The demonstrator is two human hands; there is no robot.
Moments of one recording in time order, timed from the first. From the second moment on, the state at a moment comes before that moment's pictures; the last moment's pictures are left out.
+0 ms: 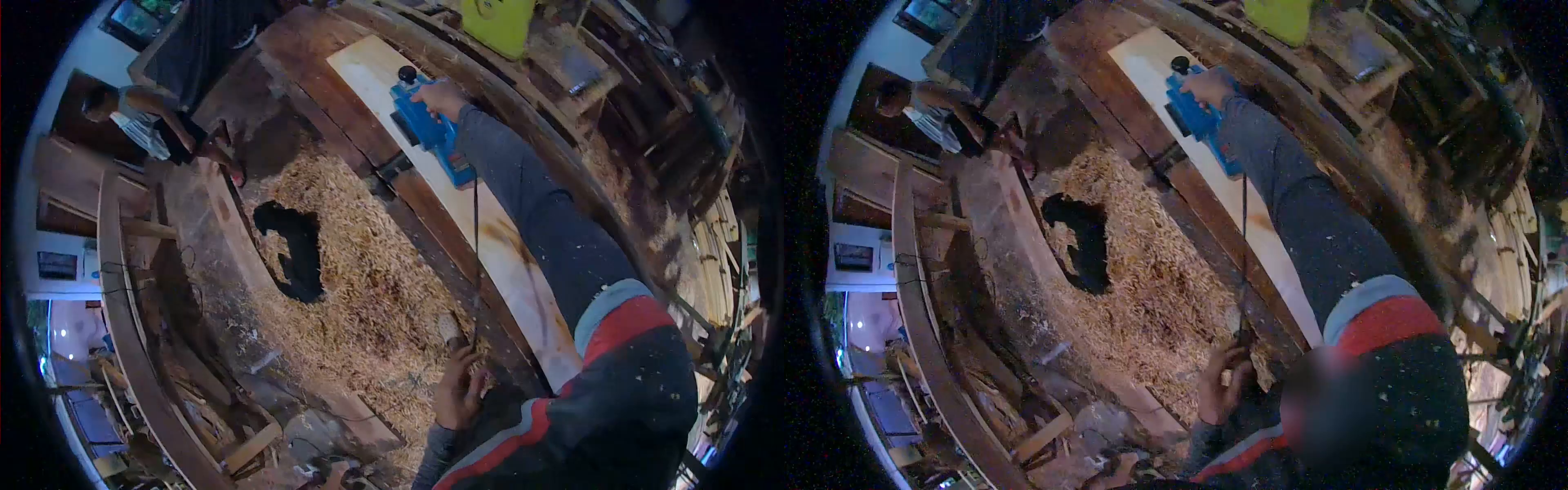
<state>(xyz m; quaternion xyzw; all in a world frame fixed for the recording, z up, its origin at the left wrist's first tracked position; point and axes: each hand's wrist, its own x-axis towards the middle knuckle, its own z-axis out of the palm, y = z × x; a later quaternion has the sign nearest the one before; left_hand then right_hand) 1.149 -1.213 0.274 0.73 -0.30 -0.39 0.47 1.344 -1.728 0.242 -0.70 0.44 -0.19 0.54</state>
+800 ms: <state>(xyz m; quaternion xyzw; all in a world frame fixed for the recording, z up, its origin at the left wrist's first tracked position) 1.061 -1.148 0.267 0.62 -0.58 -0.48 0.21 0.805 -1.339 0.291 -0.73 0.46 -0.14 0.49</state>
